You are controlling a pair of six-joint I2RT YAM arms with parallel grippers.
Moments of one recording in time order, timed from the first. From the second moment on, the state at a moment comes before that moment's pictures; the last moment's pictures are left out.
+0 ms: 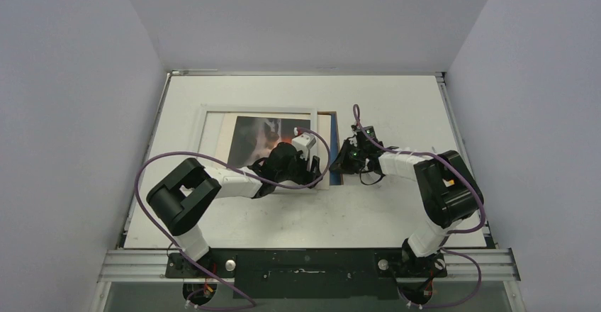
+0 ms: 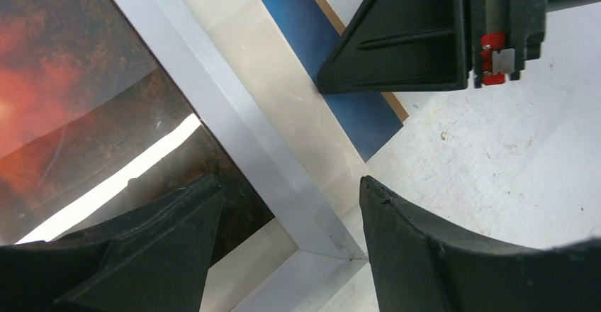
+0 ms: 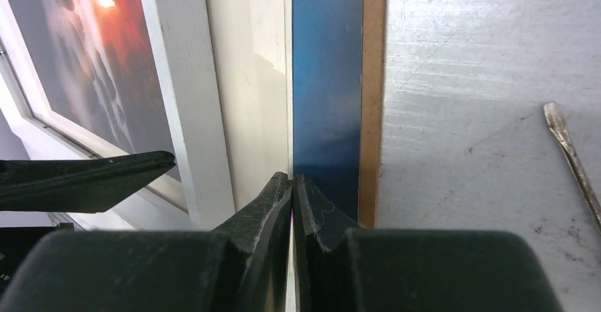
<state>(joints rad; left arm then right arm) -0.82 1.70 0.75 0.40 0.07 -0.36 0.39 1.68 0.77 -0.01 -0.34 0.69</state>
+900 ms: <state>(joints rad) -0.82 1.78 0.83 0.38 0.19 -0.35 0.40 1.65 0.74 0.05 -0.40 0.73</state>
